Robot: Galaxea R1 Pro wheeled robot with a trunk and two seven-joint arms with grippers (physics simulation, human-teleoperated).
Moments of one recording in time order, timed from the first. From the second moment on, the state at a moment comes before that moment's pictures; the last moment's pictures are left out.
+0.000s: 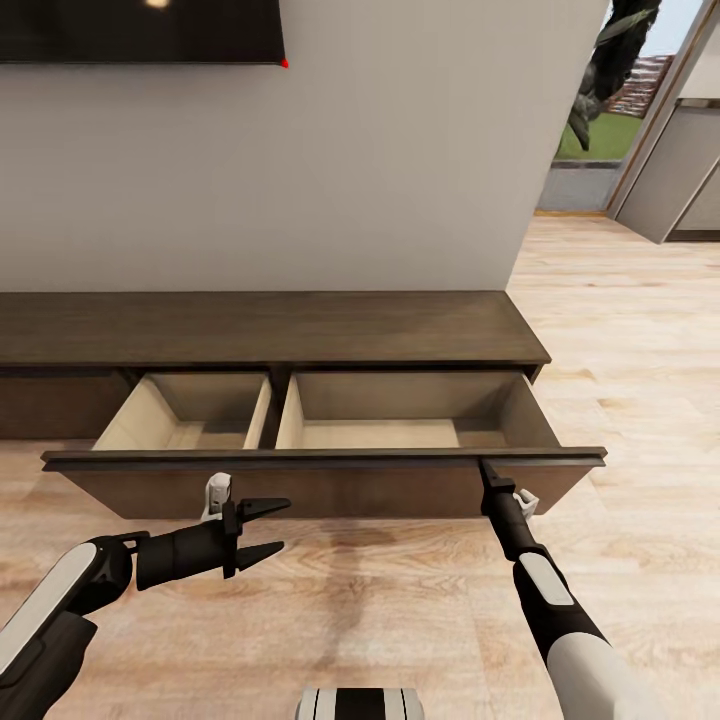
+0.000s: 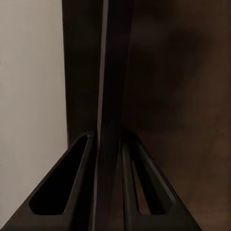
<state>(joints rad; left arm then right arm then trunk) -0.32 0.36 -0.15 -1.56 2.02 1.00 0.33 -0.64 0.03 -0.38 -0.58 -1.12 0.17 0.68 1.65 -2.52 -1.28</state>
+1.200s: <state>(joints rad) -0.32 0.36 -0.15 -1.56 2.02 1.00 0.33 -0.65 0.03 -0.39 -0.56 -1.12 0.18 0.68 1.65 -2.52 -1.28</state>
